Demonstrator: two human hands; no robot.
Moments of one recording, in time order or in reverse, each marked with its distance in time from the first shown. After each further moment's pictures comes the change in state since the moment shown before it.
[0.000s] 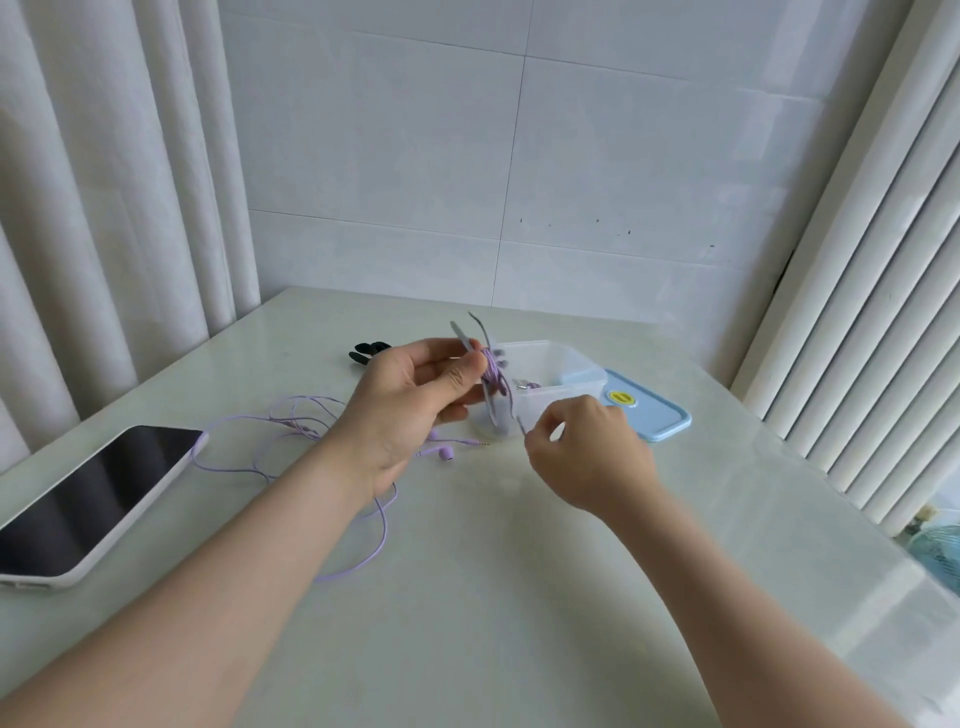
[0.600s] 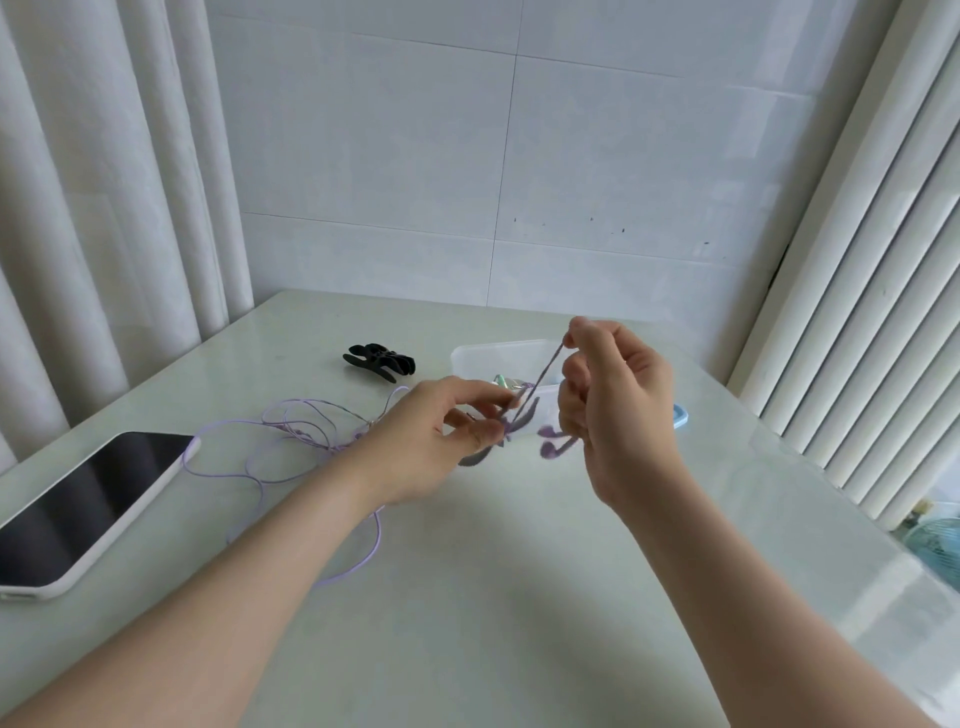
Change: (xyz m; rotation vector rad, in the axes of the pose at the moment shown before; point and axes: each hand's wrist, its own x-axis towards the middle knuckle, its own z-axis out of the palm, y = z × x) left_hand -0.005 -0.011 0.002 0.645 -0.260 0.063; right_hand -0.009 -0.026 -0.044 1.405 0.139 0.049
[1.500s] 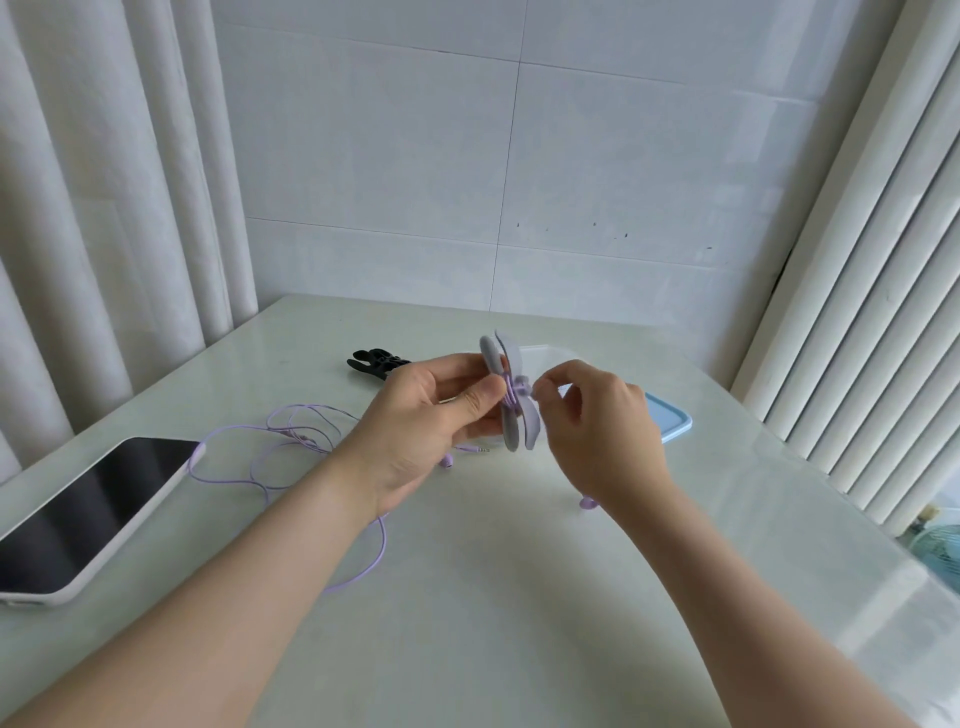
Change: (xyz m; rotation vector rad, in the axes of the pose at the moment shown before) left_hand -0.001 0.013 -0.002 -0.575 0.075 -0.020; right_hand 0.014 0.034 -0.017 -1.133 -0.046 -0.311
